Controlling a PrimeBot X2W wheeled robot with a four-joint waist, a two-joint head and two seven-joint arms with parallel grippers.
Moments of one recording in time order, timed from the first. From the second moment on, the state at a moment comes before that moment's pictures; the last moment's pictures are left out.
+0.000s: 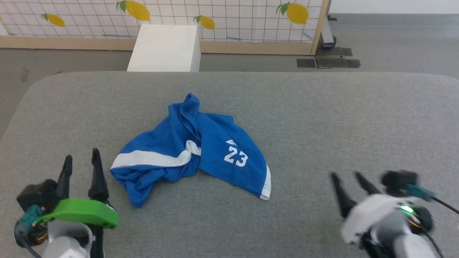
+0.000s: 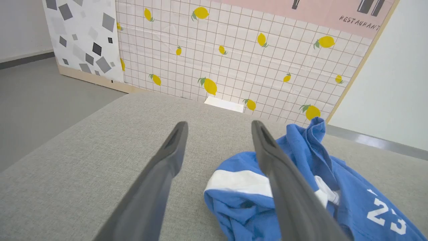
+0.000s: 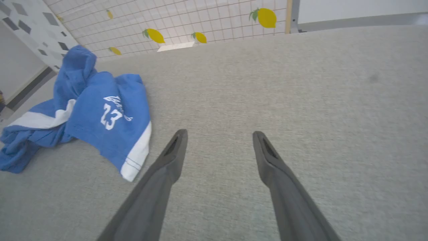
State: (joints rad) left arm -0.10 0.28 -0.03 0.17 -0.50 0.05 -0.23; right arm -0.05 -0.05 -0.02 0.15 0.27 0.13 0.19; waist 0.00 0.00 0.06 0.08
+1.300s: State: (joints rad) left arm -0.06 0.09 0.09 0.18 -0.28 -0.09 -0.26; right arm -0.31 -0.05 -0.13 0.36 0.28 0.13 0.31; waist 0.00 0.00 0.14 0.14
